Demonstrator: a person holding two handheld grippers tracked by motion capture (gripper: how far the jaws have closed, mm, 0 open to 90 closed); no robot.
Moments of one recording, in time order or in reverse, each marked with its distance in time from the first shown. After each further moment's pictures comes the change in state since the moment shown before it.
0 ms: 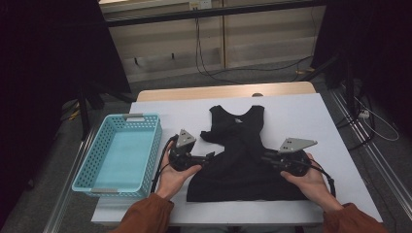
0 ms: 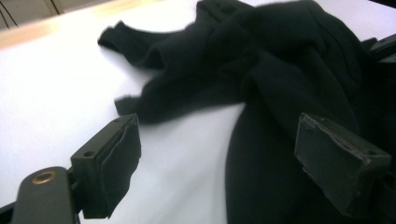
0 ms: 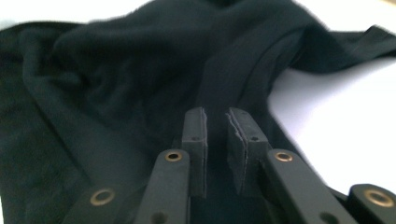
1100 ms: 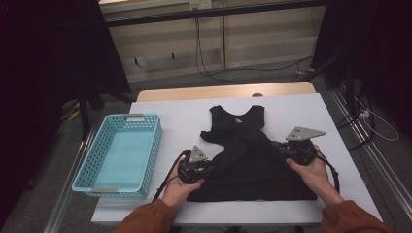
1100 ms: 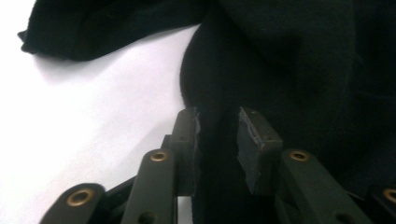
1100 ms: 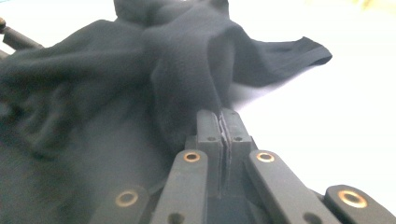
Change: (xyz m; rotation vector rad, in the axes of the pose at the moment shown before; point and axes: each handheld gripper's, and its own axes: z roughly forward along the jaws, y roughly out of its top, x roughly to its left) left arm -0.022 -0.032 0.028 0.162 -0.083 0.107; right arm -0.033 0.010 -0.008 -0.059 -0.128 0.054
